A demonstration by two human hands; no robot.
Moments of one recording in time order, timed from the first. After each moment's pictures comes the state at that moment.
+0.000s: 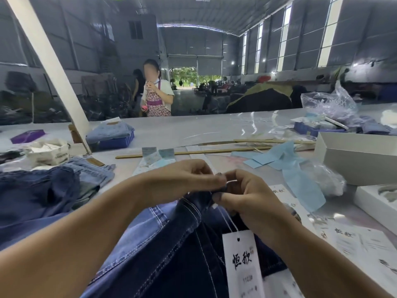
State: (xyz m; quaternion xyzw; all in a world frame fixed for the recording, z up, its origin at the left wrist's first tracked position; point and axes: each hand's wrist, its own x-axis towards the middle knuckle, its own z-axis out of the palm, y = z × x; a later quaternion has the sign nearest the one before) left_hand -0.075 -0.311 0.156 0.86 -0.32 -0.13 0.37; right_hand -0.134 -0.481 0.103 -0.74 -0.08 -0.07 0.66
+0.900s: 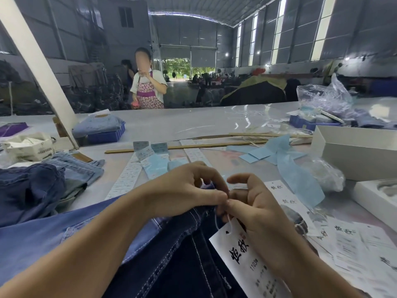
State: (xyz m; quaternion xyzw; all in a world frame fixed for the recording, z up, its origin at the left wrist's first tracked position) left_hand -0.058 -0.320 0.133 0.84 -0.39 -0.10 0.37; right_hand -0.133 -0.482 0.078 -0.70 -0.07 -0.09 0.71
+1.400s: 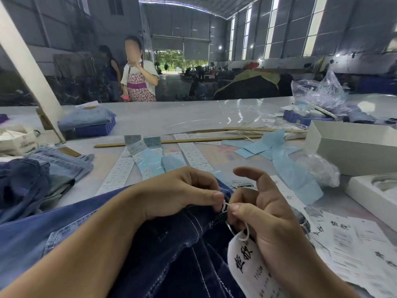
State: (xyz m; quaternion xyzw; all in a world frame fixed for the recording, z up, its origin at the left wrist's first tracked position) left_hand -0.040 -0.316 0.116 0.74 -0.42 -0.25 0.47; right_hand -0.137 -0.484 0.066 -0.66 -0.11 -0.14 0.73
